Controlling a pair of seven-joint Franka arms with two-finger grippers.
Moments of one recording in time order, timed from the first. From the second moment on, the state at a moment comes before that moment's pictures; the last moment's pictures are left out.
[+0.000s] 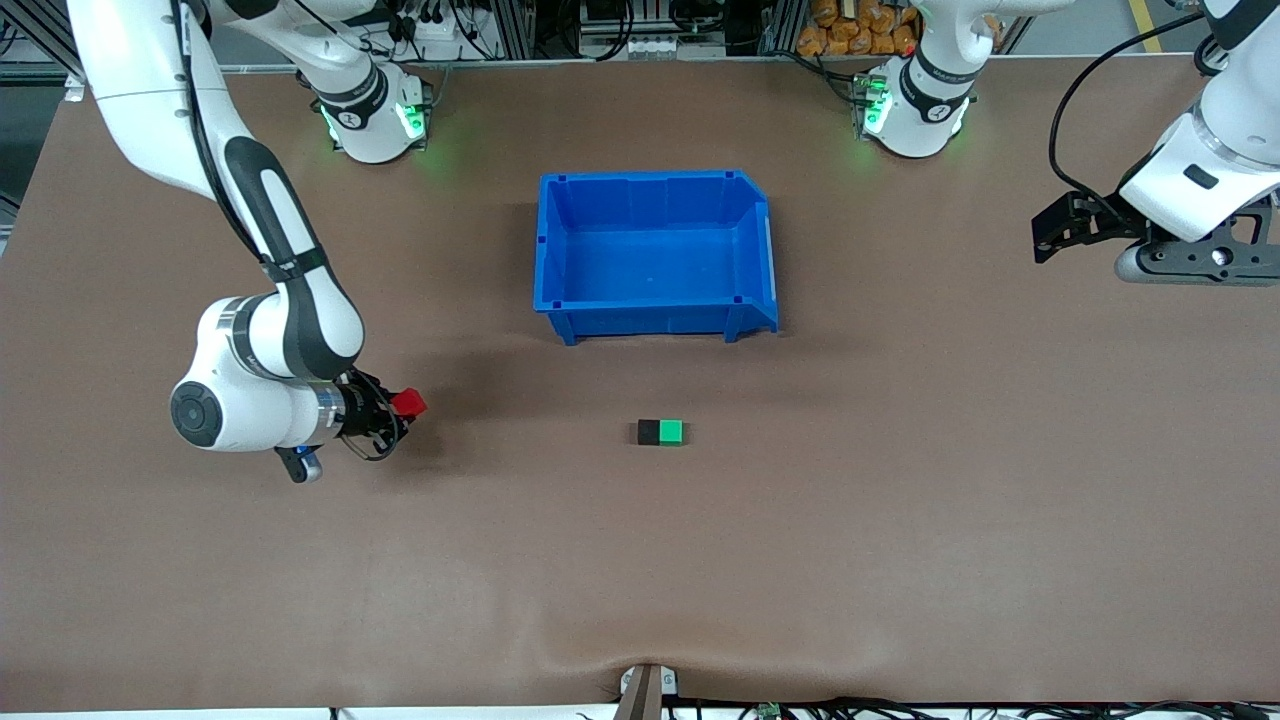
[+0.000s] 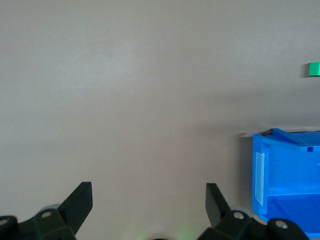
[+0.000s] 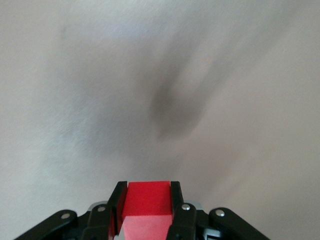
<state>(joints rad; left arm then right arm) -0.06 -0.05 -0.09 -1.66 0.07 1.61 -0.07 0.15 0.58 0.00 -1.69 0.32 2.03 1.01</state>
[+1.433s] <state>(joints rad) -0.05 -0.05 -0.09 -1.66 0.07 1.61 -0.07 0.24 0.60 0.00 -1.63 0.41 2.05 1.22</state>
